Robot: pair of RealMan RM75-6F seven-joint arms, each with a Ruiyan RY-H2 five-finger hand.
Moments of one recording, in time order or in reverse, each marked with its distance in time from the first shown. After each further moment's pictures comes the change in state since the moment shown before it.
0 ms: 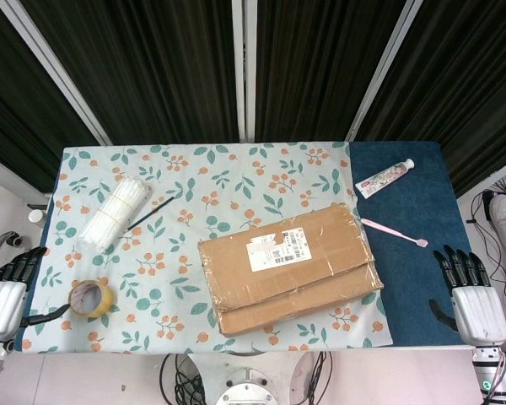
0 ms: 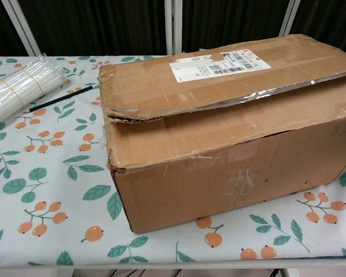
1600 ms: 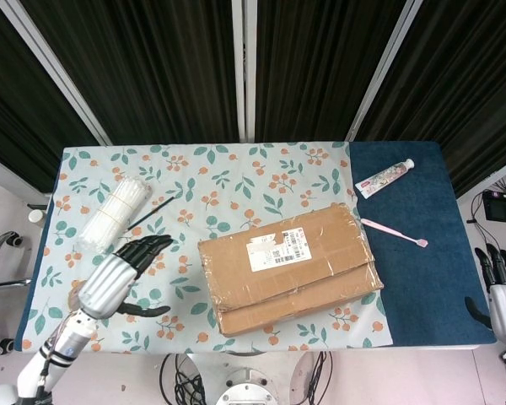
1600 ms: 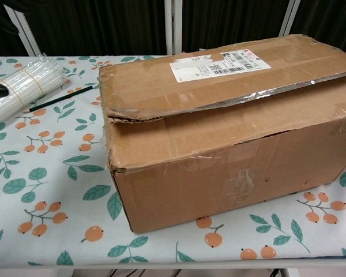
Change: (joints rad) left arm -0.292 -0.030 -0.063 -0.339 0.241 -0.205 -0.019; right arm -0.028 0.016 0.039 0.125 0.116 -0.021 0.062
